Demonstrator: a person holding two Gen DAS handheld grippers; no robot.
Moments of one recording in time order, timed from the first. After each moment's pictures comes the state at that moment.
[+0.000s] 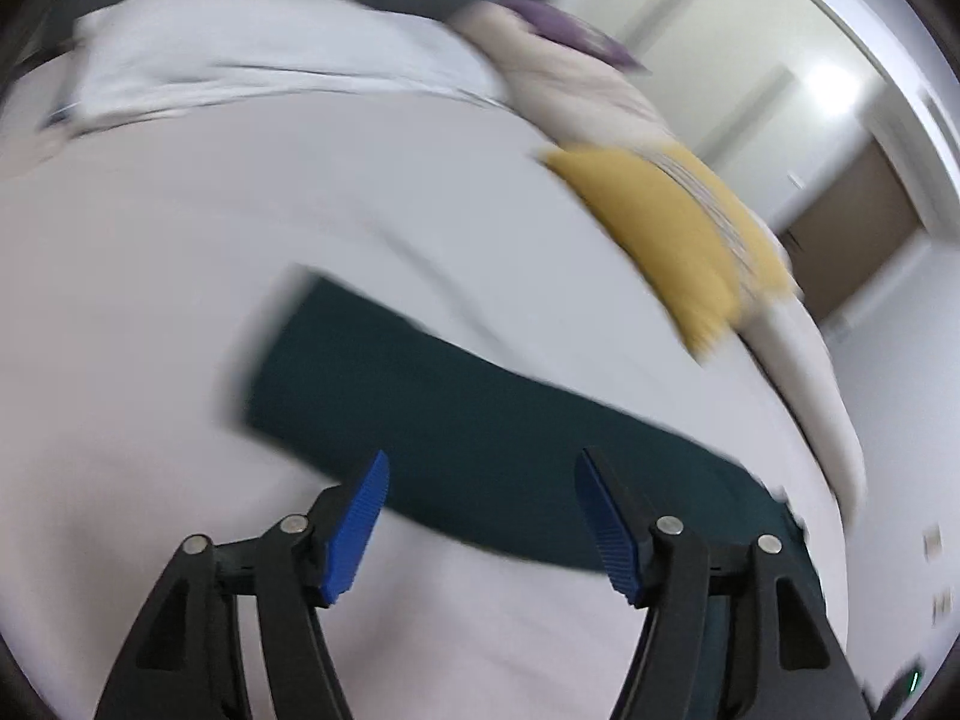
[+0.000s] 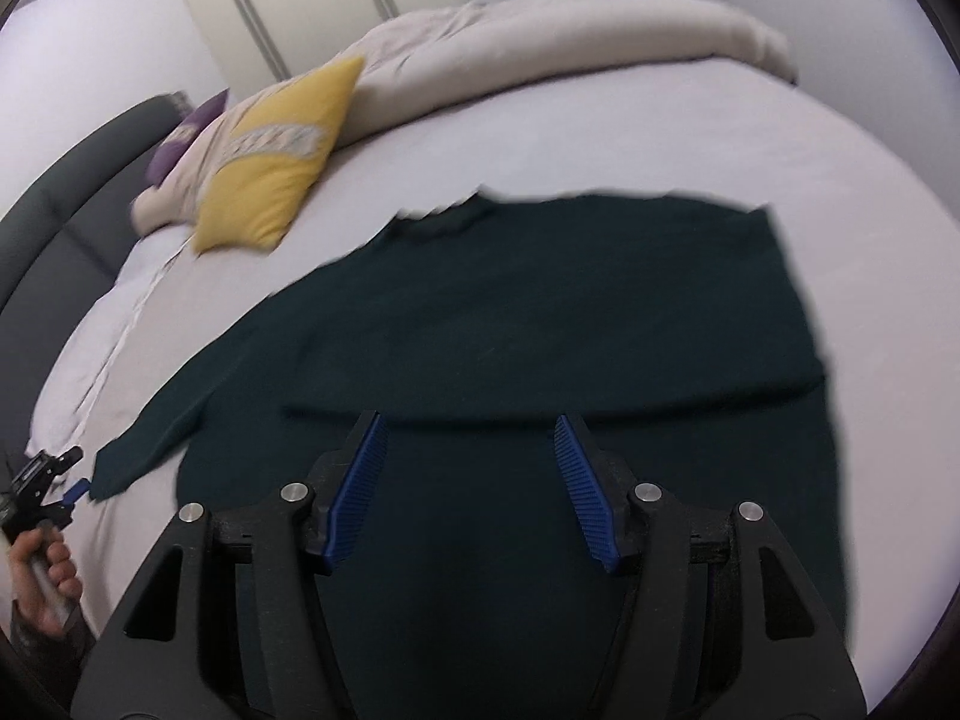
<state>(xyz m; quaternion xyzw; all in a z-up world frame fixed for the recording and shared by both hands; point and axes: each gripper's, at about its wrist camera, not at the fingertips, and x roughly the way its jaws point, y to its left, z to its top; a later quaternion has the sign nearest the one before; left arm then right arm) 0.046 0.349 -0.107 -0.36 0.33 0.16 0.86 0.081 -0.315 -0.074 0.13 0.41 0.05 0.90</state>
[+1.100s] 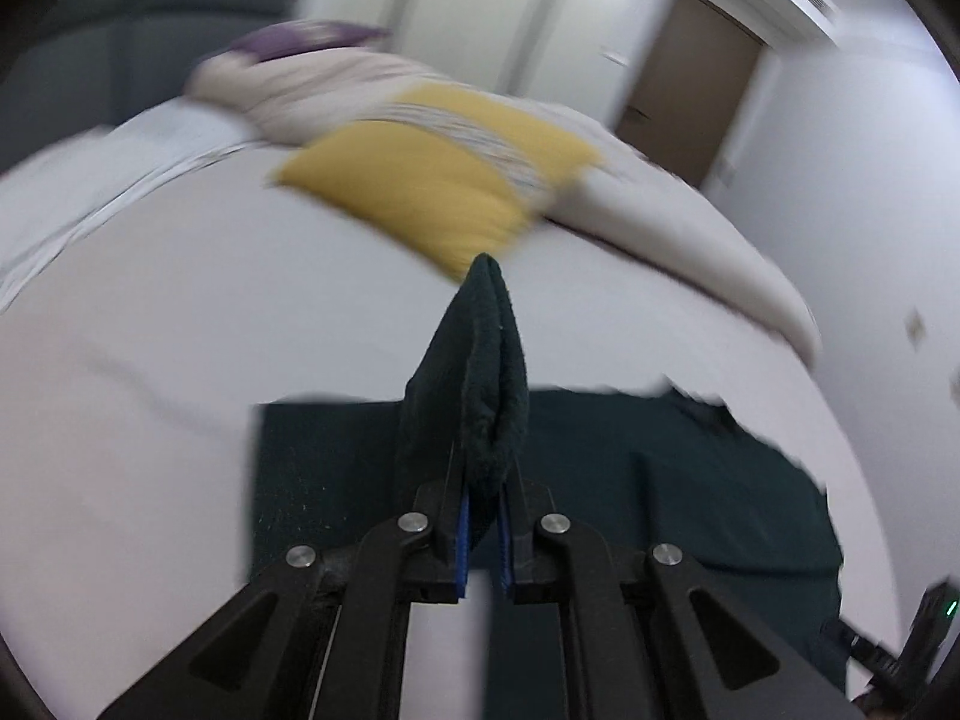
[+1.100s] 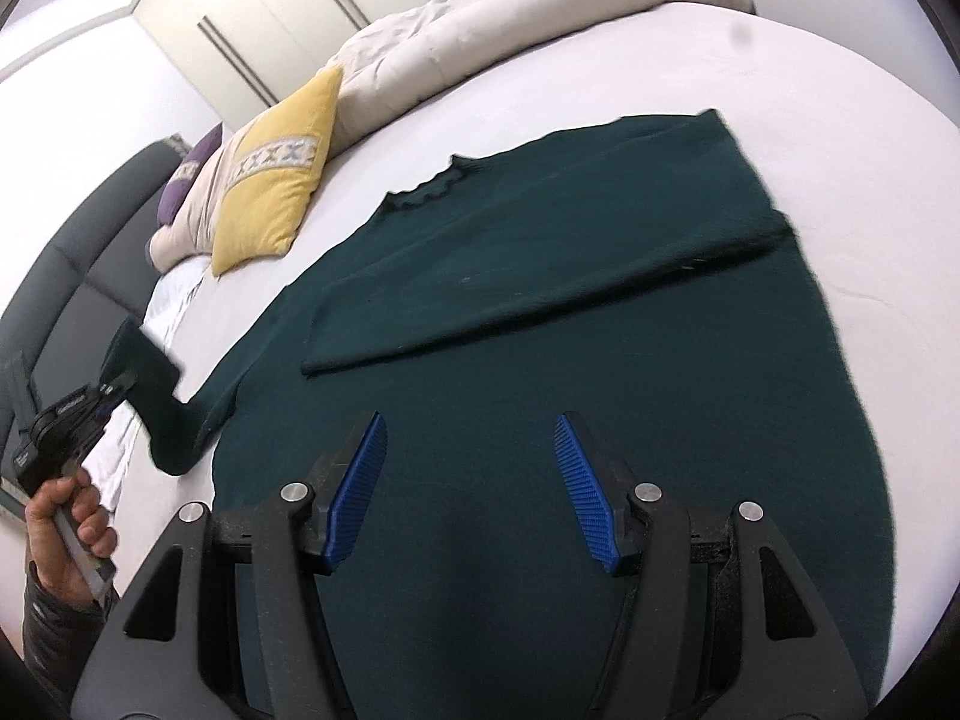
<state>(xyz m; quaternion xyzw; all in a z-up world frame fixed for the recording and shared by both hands) 0.144 0.119 -0.036 -0.14 0.35 -0.03 0.93 0.019 -0.356 -0.096 0.23 0.41 0.05 0.88</state>
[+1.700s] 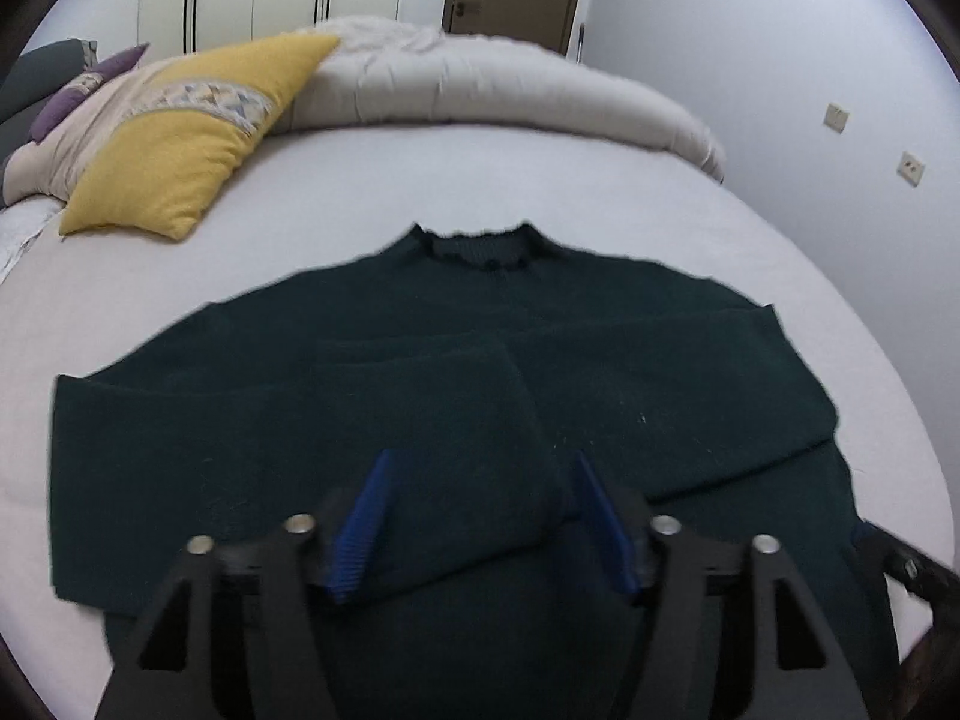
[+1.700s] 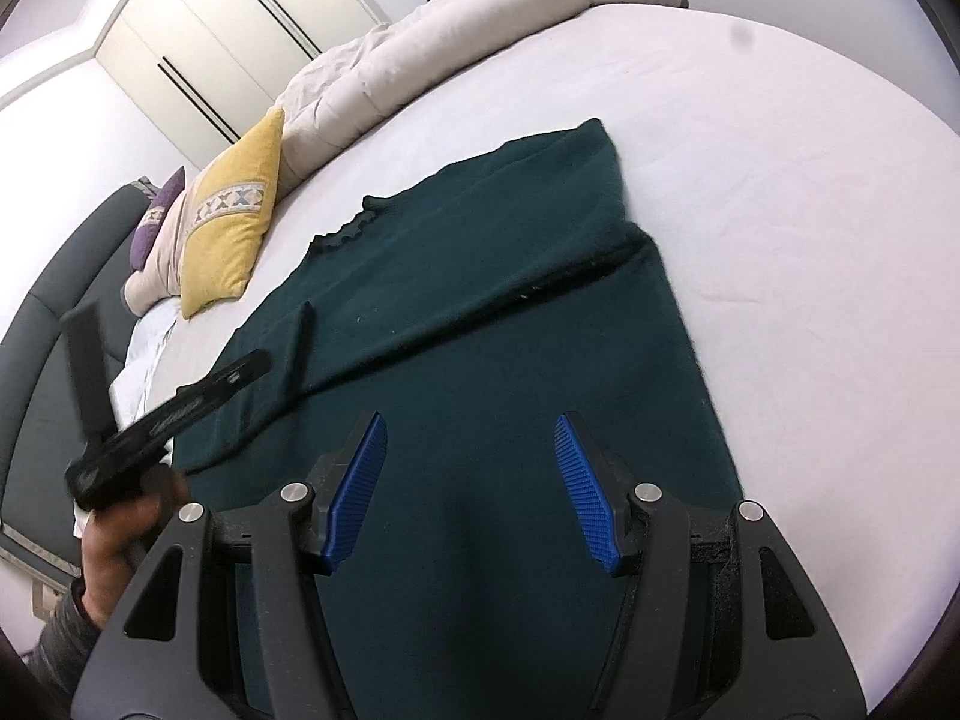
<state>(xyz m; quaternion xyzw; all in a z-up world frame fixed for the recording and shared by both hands) 0.163 -0.085 -0.090 -0.01 0.40 -0.15 0.90 0.005 -0.419 -0.103 0.25 0.40 0.00 0.88</state>
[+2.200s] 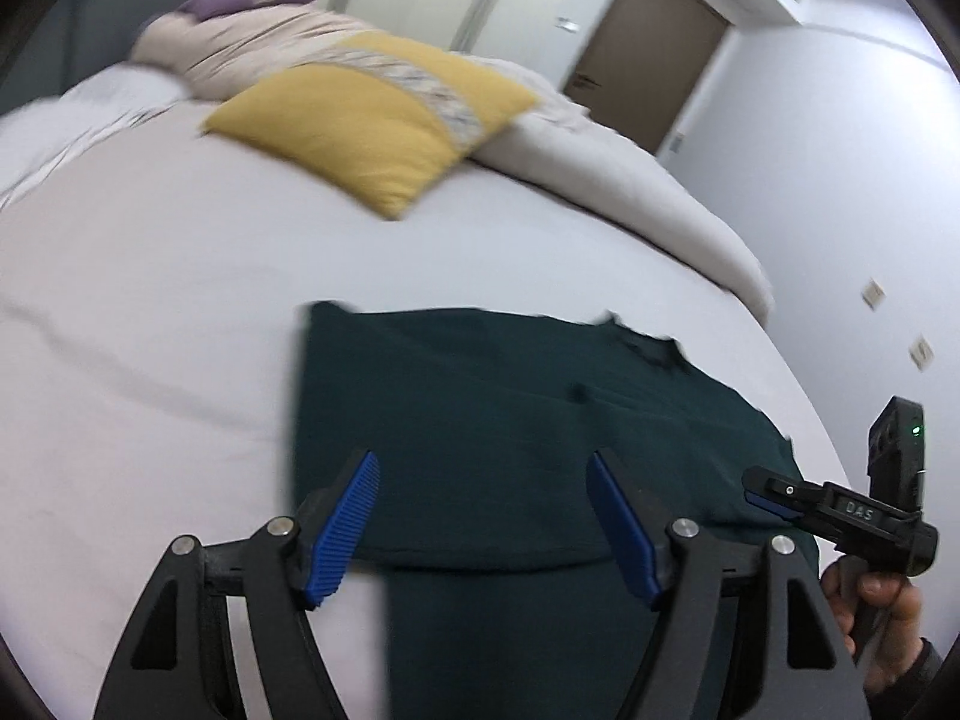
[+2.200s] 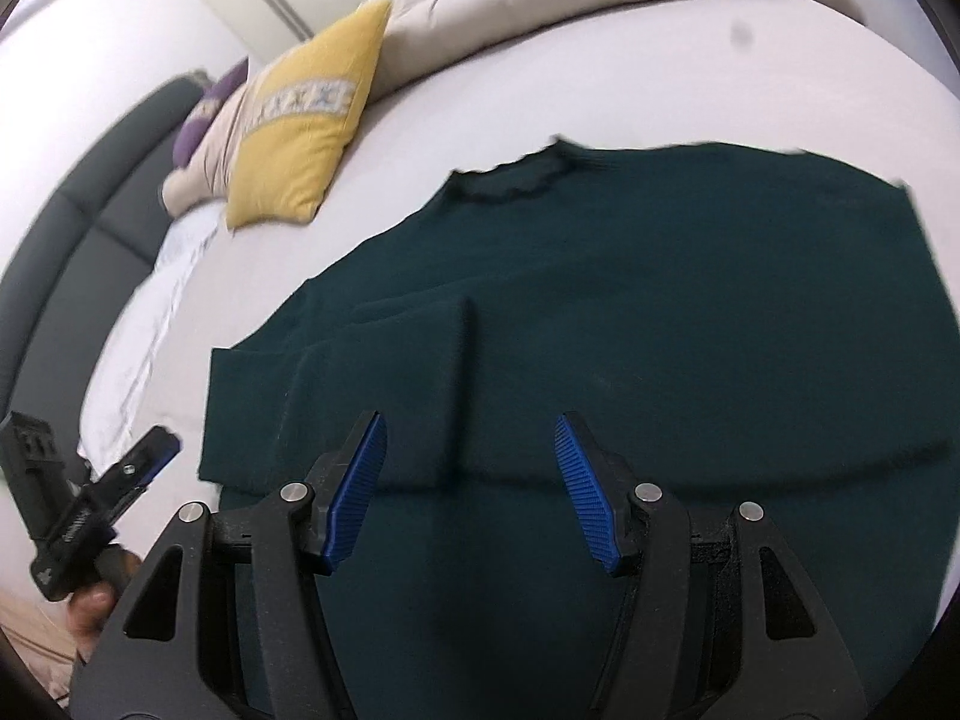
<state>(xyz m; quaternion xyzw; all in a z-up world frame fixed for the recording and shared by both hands) 0.150 0.117 -0.085 -0.19 0.37 -0.09 0.91 0.153 -0.291 -0.101 0.17 0.47 0.11 0.86</state>
